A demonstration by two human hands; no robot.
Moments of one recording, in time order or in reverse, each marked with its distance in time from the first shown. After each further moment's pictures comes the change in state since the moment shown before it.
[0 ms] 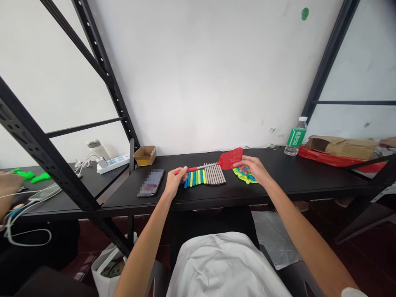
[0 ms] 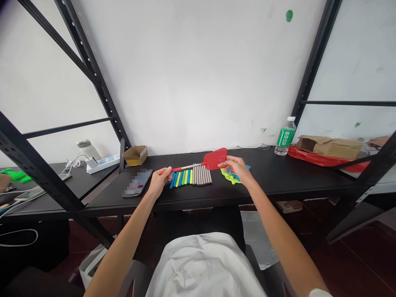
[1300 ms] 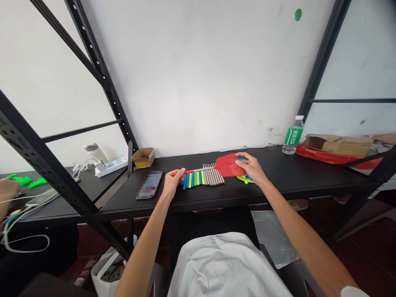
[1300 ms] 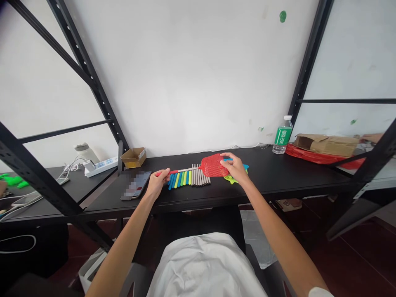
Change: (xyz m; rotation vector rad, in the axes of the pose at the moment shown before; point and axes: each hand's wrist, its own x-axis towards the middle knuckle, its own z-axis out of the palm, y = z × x) left_hand 0.006 -0.010 -0.007 -0.022 0.061 -0.033; right_hand -0.003 0.006 0.006 -0.081 0.109 -0.056
